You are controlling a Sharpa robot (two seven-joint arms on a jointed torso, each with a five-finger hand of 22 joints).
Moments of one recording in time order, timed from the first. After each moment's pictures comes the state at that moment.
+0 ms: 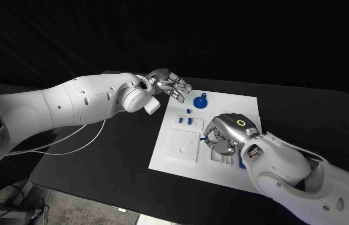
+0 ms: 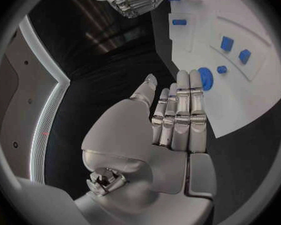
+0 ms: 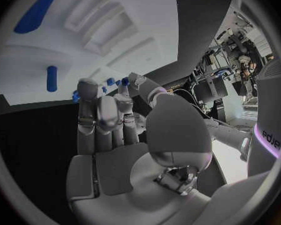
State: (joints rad) left arm 1.38 -0.83 -0.11 1.34 -0.35 -0.08 0.06; left_hand 1.38 0.02 0.06 -0.02 0.05 1.06 0.13 0.07 0.06 1.18 0.09 0.06 0.06 1.39 0.03 0.17 0.17 0.08 1.22 0.01 0.25 0.21; right arm 0.92 -0.68 0.21 1.77 -2.00 -0.16 -0.41; right_hand 1.21 -0.18 0.49 -0.12 0.28 1.26 0.05 0.06 0.07 1.31 -0.04 0.95 1.13 1.47 -0.08 1.07 1.25 0.08 1.41 -0.09 0.56 1.31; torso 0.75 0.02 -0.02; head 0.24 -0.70
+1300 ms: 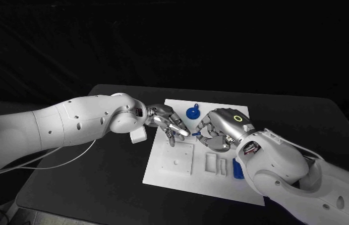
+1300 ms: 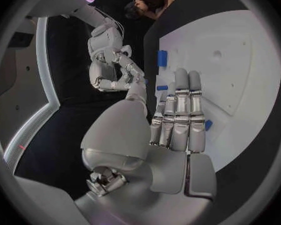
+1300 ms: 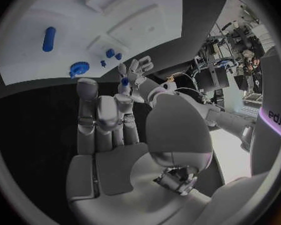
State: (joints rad) left arm 1.38 -0.83 -0.16 1.37 -0.48 0.33 -0.05; left_hand 1.32 0.03 -0.17 0.06 0.05 0.96 0.10 0.07 0.06 1.22 0.07 0.06 0.06 1.40 0.01 0.22 0.27 0.06 1.15 -0.01 0.34 0.35; right arm 0.92 -0.67 0.30 1.81 -1.98 -0.20 -0.40; right_hand 1.22 -0.18 0.49 -0.12 0.29 1.27 0.05 0.06 0.07 1.31 -0.04 0.95 1.13 1.47 -0.08 1.07 1.25 0.08 1.41 -0.09 0.57 1.31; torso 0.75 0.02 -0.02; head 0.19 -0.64
